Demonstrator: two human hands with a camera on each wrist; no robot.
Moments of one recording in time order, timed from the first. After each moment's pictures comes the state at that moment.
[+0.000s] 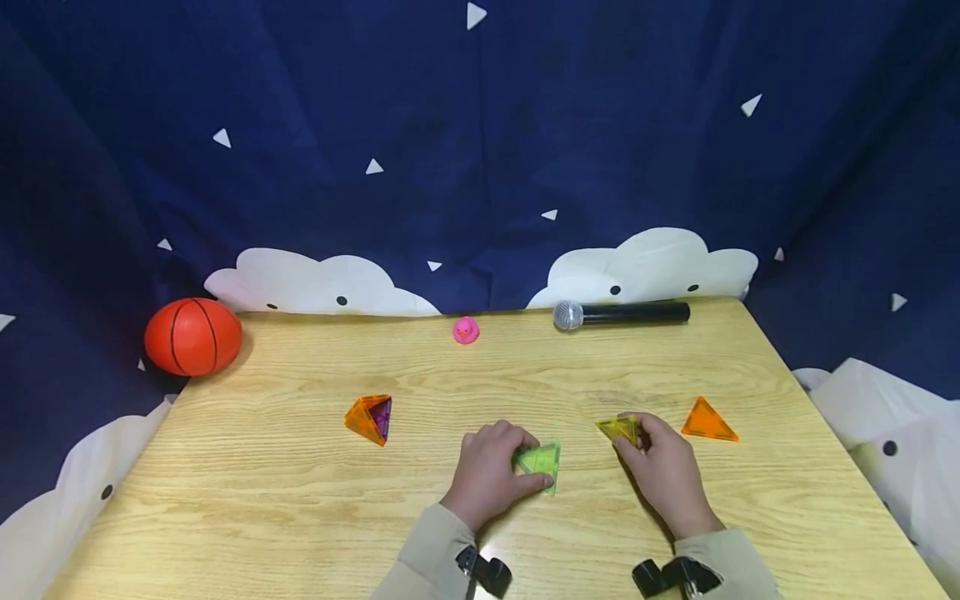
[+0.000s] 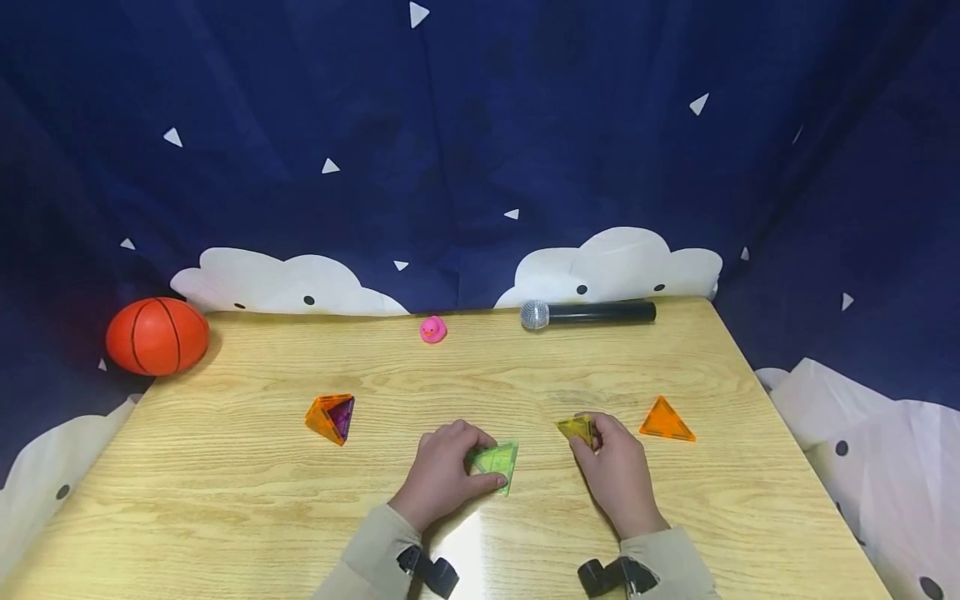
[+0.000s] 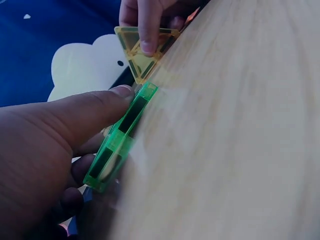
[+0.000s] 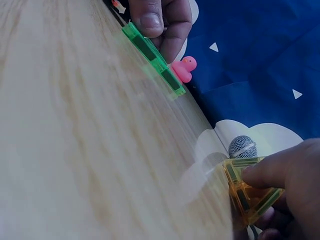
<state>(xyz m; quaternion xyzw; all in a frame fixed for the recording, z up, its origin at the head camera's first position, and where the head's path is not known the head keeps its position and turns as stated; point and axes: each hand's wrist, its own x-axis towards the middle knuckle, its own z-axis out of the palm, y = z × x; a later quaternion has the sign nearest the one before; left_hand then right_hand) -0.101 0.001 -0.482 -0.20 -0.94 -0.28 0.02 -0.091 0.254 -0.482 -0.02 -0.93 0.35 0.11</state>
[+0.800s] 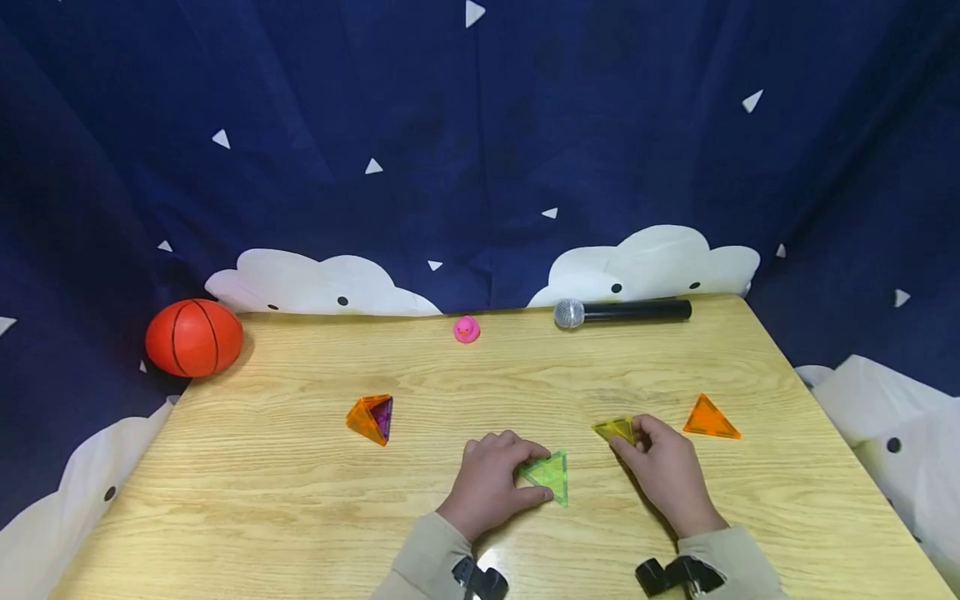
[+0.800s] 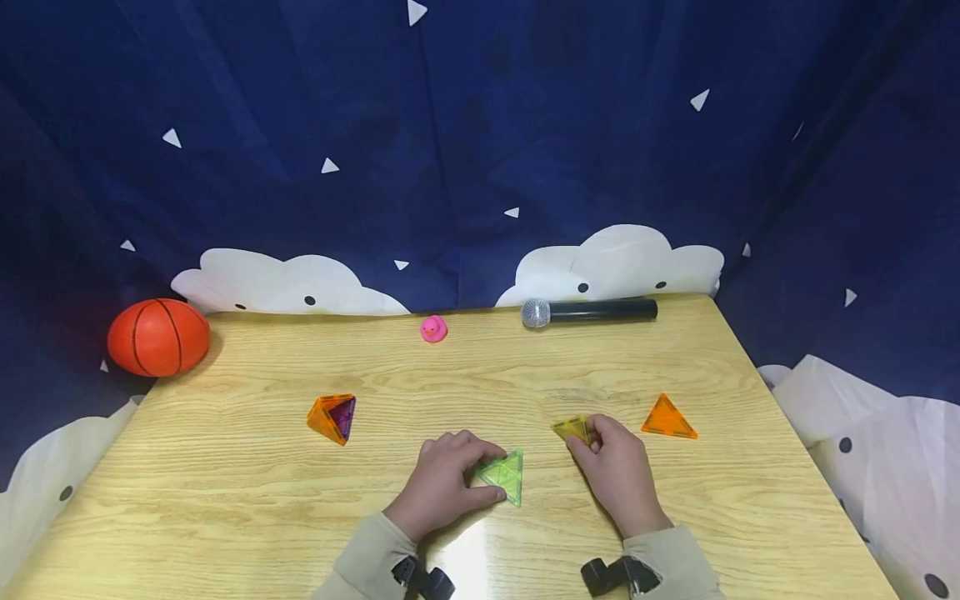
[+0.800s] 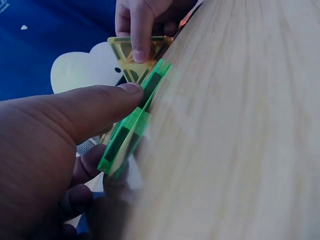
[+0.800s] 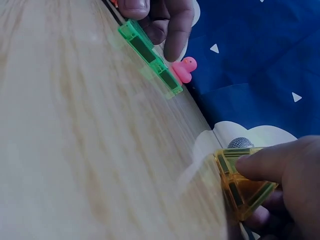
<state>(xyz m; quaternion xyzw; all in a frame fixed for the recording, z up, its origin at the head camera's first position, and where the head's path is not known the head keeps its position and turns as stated) -0.089 -0.005 -0.482 -0.25 -0.93 -0.27 0.01 -0.089 0.252 -0.475 -0.03 -0.93 0.35 0.07</state>
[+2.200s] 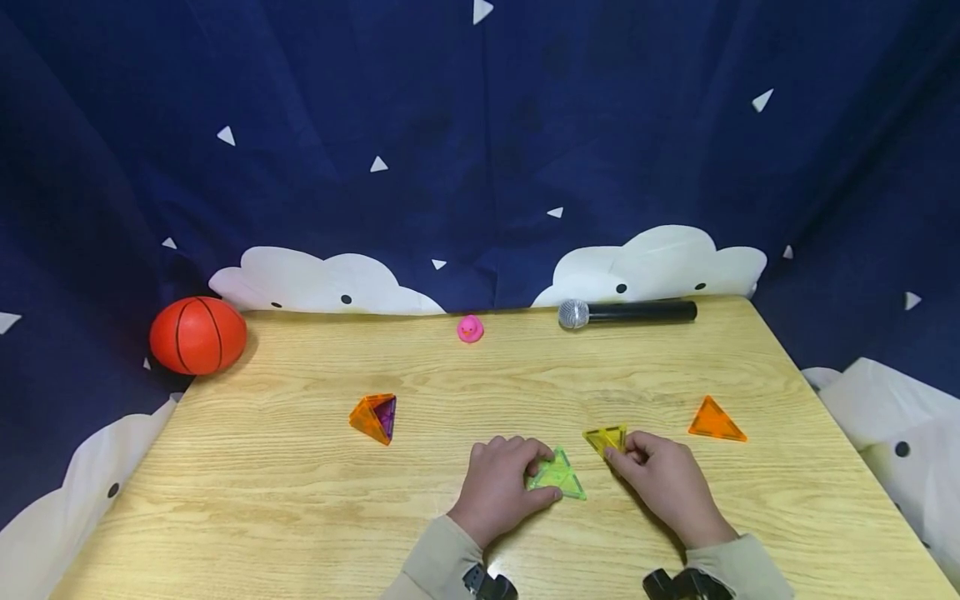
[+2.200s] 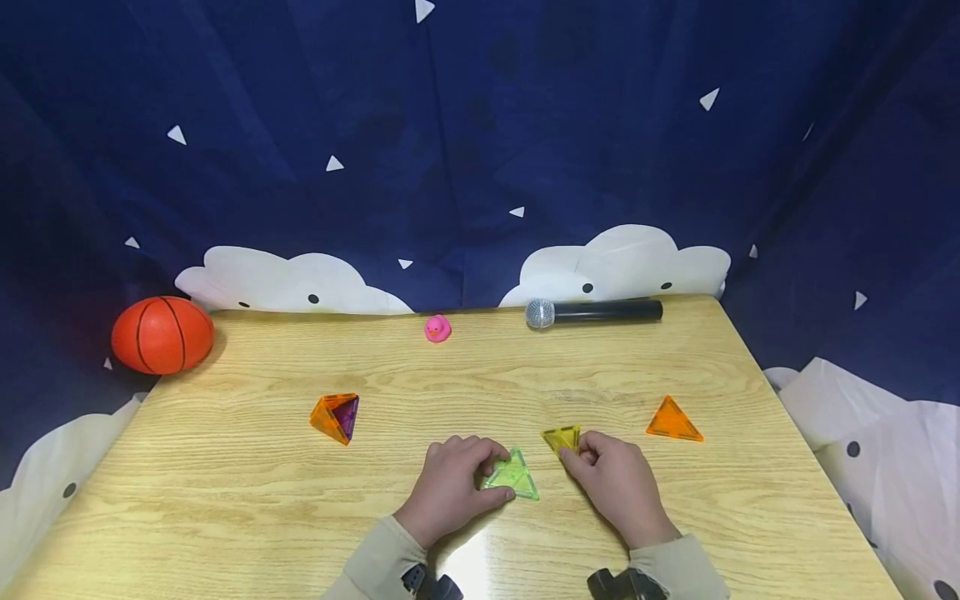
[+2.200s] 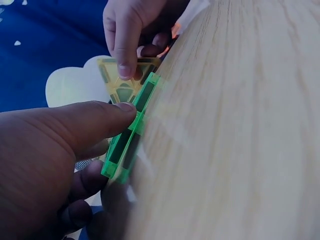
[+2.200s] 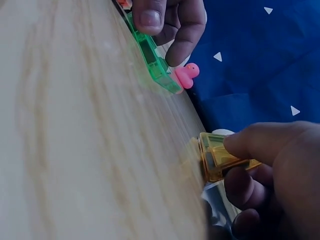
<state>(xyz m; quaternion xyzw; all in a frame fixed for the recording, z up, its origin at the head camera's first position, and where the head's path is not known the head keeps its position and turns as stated) -0.084 0.005 -0.481 -0.23 -0.94 -0.26 0.04 -0.081 0.247 -0.472 0.00 -0.95 0.32 0.03</state>
